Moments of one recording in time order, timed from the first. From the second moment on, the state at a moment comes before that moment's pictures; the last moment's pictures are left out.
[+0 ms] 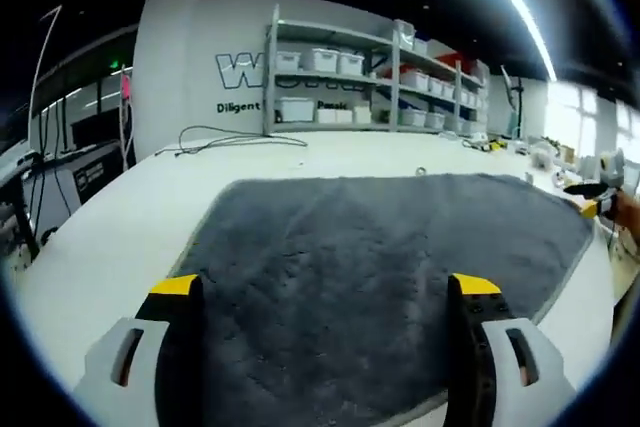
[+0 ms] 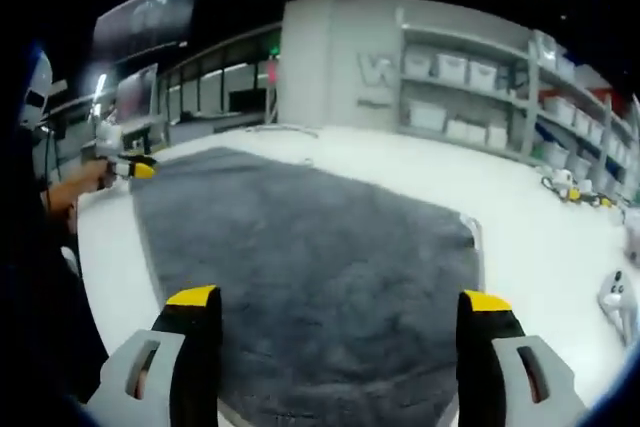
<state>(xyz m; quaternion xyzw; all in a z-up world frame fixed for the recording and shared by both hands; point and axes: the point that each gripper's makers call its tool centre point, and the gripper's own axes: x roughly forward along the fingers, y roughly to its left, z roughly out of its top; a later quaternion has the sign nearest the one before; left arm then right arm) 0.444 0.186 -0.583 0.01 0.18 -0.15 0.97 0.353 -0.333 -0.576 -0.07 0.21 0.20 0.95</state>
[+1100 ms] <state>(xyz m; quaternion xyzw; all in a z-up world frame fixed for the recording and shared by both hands) 0.423 0.215 -0.598 0.03 0.20 -0.14 0.97 0.331 -0.322 -0.604 -0.05 0.24 0.21 0.95</state>
